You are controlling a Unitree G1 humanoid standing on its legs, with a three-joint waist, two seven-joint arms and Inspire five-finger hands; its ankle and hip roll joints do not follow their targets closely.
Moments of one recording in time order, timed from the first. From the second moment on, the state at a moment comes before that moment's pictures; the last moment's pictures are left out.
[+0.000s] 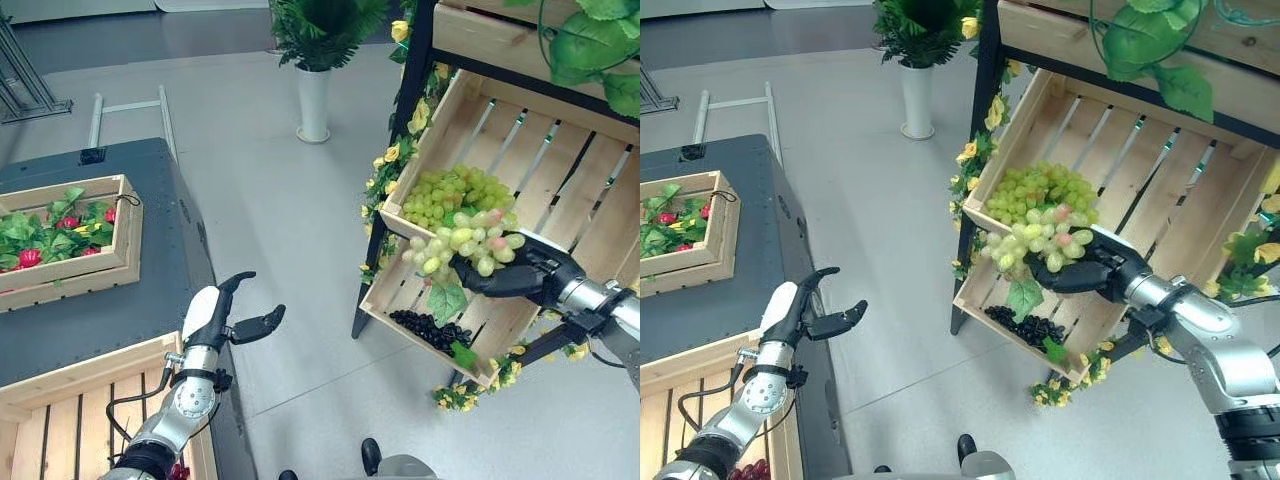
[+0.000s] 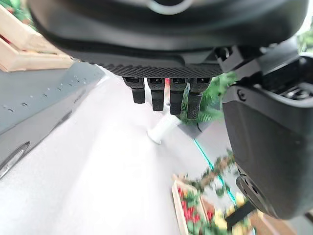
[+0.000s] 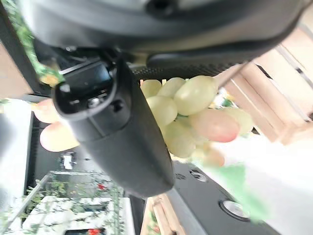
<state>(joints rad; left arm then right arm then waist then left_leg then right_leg) -0.10 0.56 -0.28 0.68 0.31 -0.44 0.43 -0.11 -0.97 -0.08 -0.04 0.76 0.21 0.47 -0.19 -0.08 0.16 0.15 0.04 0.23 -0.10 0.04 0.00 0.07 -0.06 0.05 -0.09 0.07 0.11</state>
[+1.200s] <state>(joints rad) -0.14 0.56 -0.39 0.74 0.33 -0.44 0.47 -0.36 -1.12 -0.08 0.40 0.68 0.20 0.30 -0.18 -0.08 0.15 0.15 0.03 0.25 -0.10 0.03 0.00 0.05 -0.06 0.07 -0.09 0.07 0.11</state>
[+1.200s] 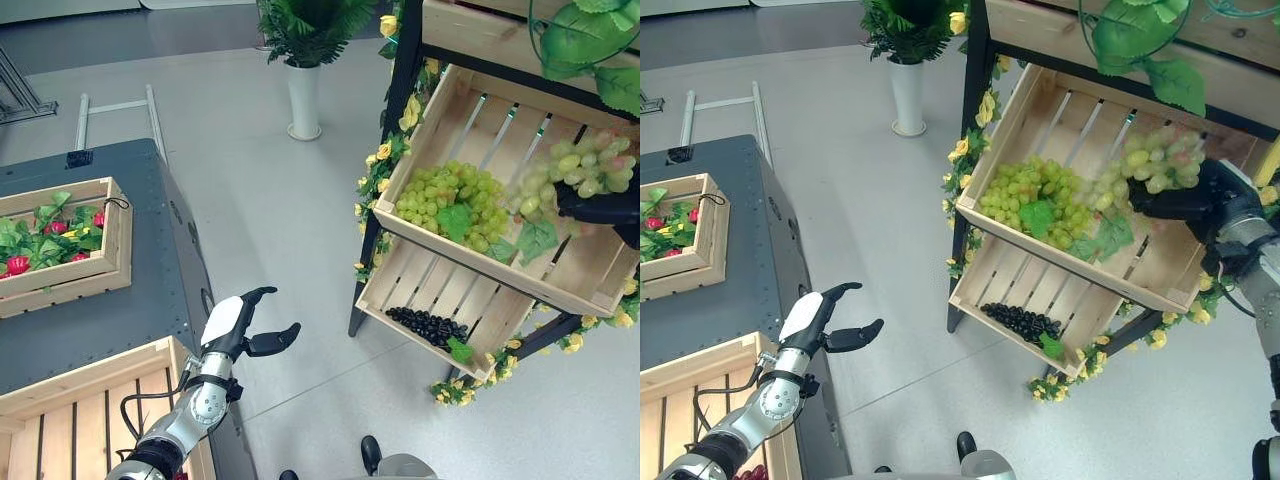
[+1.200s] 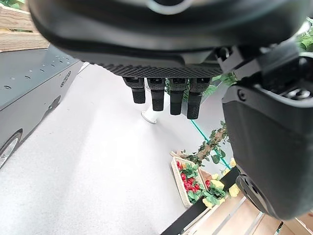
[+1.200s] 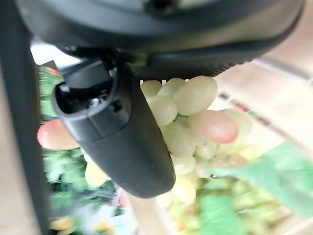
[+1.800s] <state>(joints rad) -0.16 0.56 -0.38 0.73 0.34 -0.42 0.47 -0.41 -1.25 0.10 0.42 0.27 0.21 0.46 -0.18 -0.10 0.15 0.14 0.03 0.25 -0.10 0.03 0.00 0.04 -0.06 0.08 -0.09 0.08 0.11</state>
